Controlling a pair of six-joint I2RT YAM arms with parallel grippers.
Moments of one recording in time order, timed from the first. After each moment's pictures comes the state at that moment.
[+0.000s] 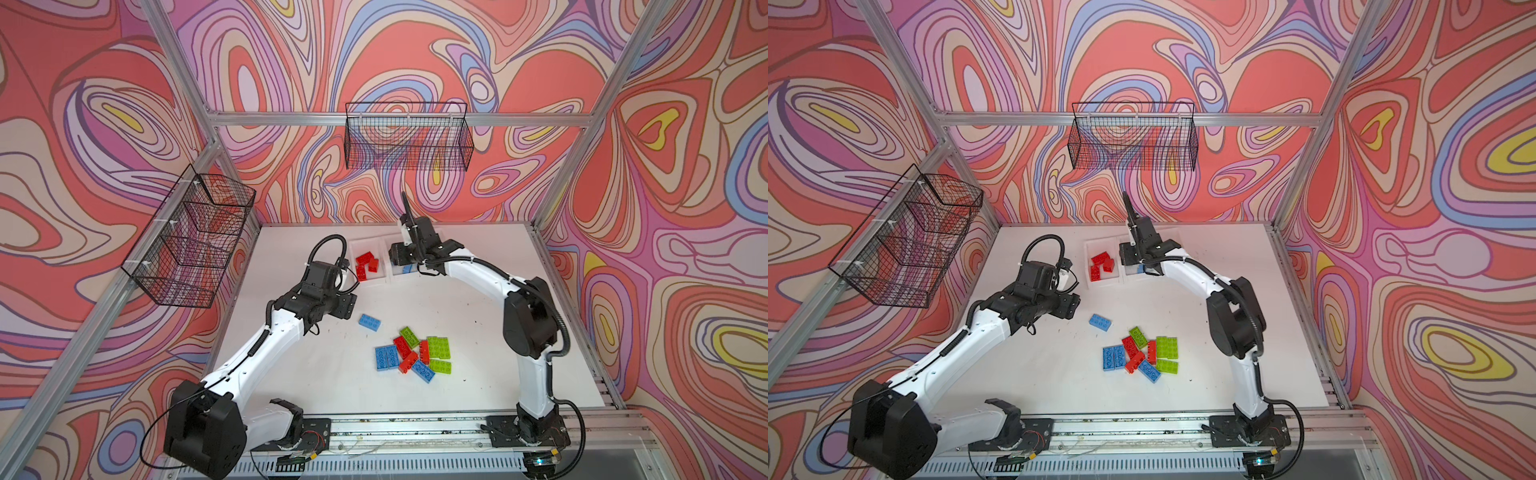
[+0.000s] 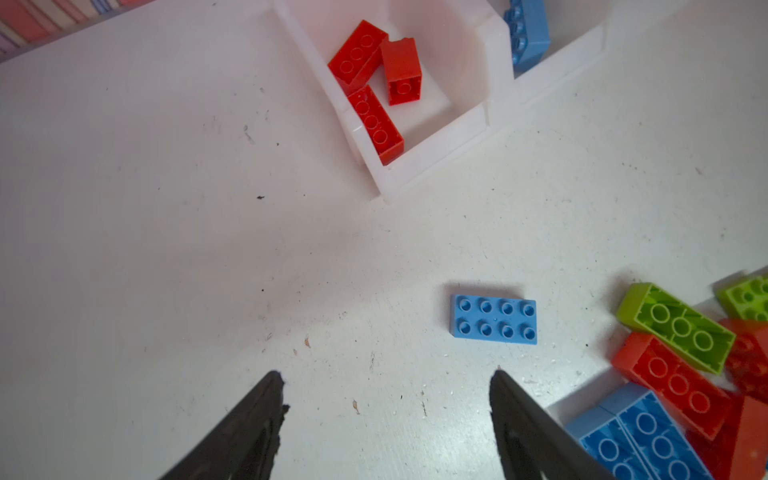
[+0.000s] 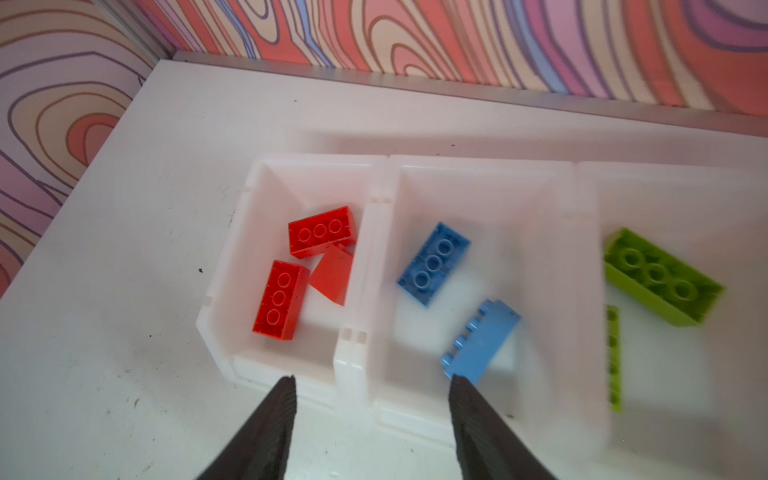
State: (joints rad) left arm -0.37 1.26 0.94 -0.57 -0.03 0.09; right arm 0.55 2.00 1.69 -0.38 -0.02 0.29
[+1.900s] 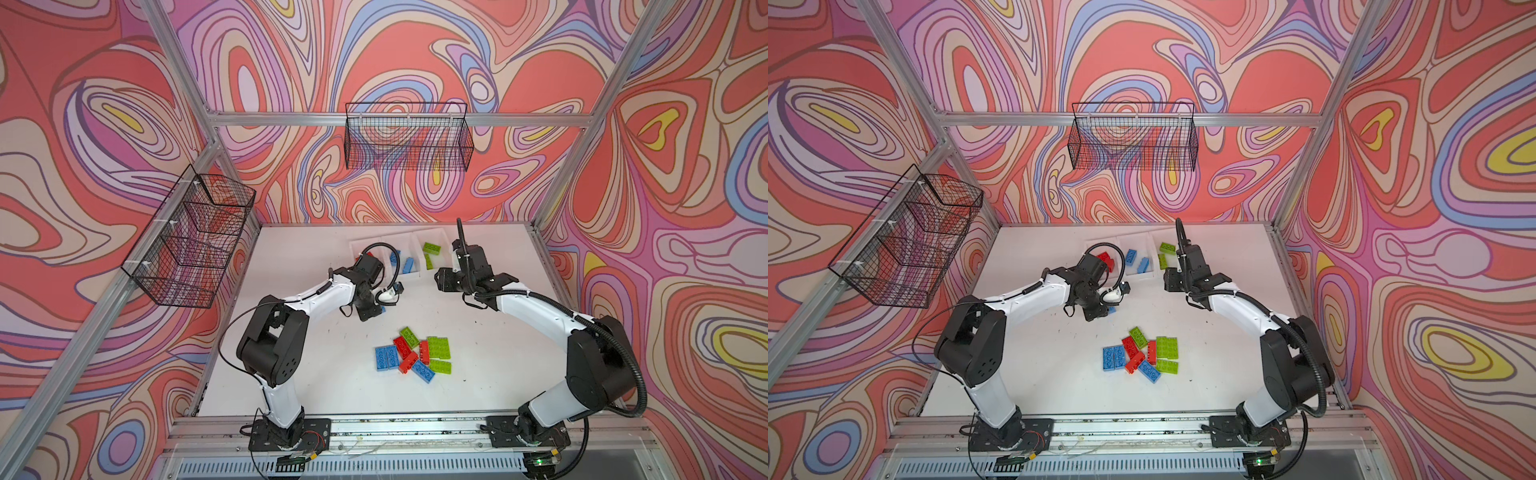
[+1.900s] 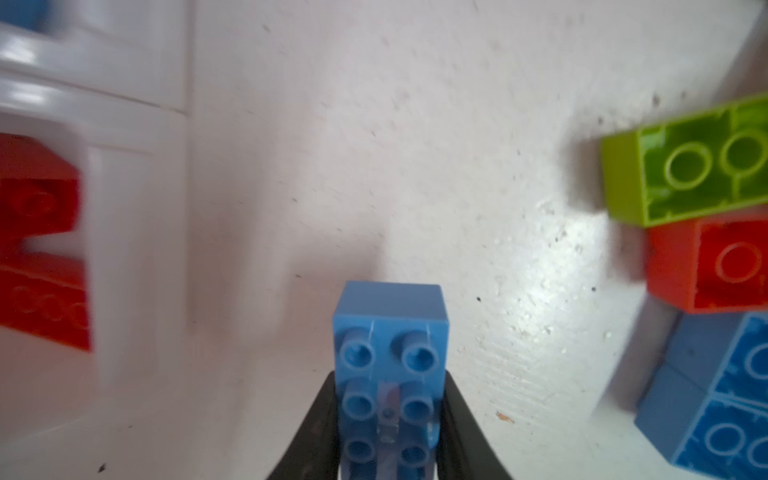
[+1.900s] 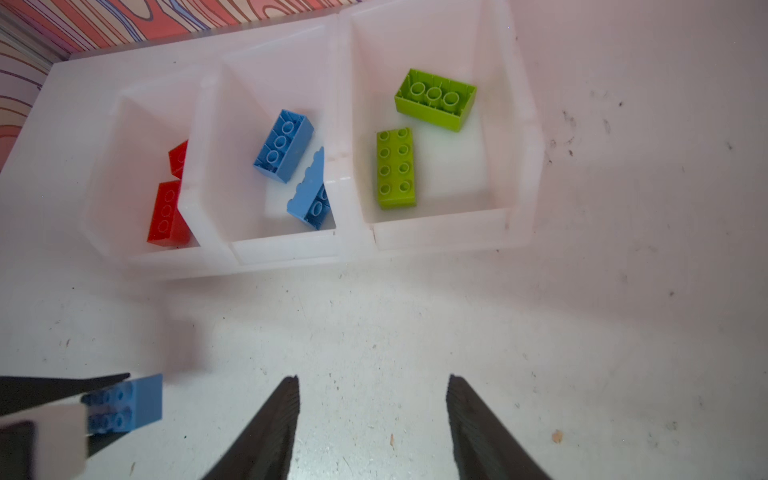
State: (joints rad) left arm -0.52 1.77 1.26 -0.67 0.09 0.63; right arm 0.41 1.55 1.05 -0.27 0.00 0.37
